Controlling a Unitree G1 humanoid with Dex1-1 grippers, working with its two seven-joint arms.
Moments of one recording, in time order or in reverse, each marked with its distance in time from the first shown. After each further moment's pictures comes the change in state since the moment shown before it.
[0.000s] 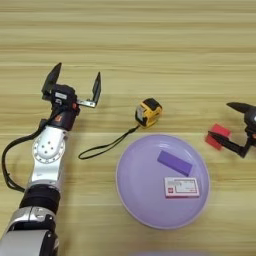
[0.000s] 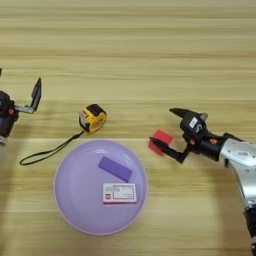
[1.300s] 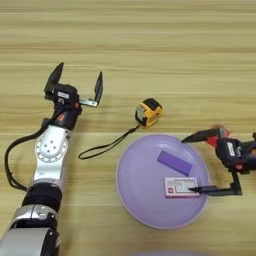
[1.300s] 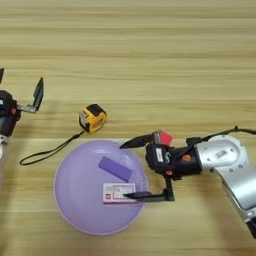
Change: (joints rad) left arm -0.015 -0.008 -0.008 0.024 0.004 -0.008 0.012; right arm 0.061 -0.169 0.284 -0.463 0.035 0.156 0.379
